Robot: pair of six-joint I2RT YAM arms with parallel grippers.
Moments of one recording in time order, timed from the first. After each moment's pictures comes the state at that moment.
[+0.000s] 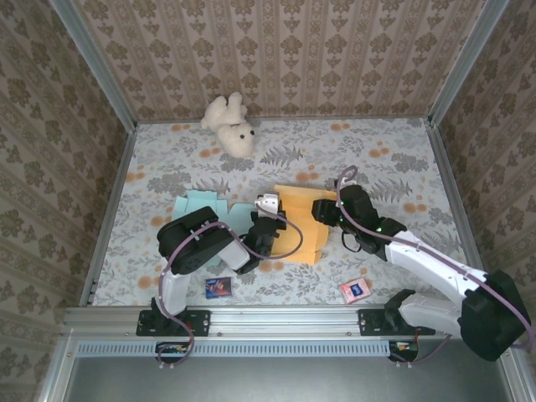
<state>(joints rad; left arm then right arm) -1.00 1.99 0.64 1.20 -0.71 -0.21 0.55 1.16 0.66 -0.14 0.11 0.57</state>
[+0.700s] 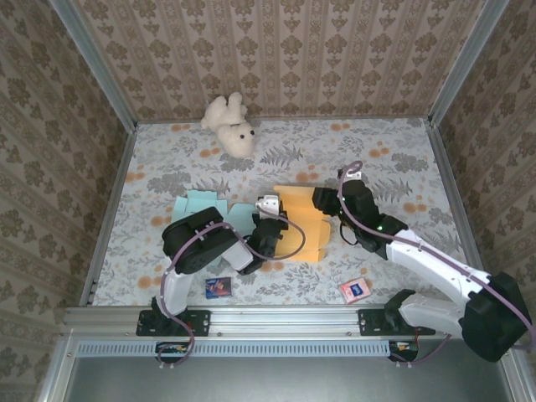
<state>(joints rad) -1.03 2.03 0.66 1.20 -0.78 -0.25 0.56 1.14 0.71 -0.08 0.23 0.56</state>
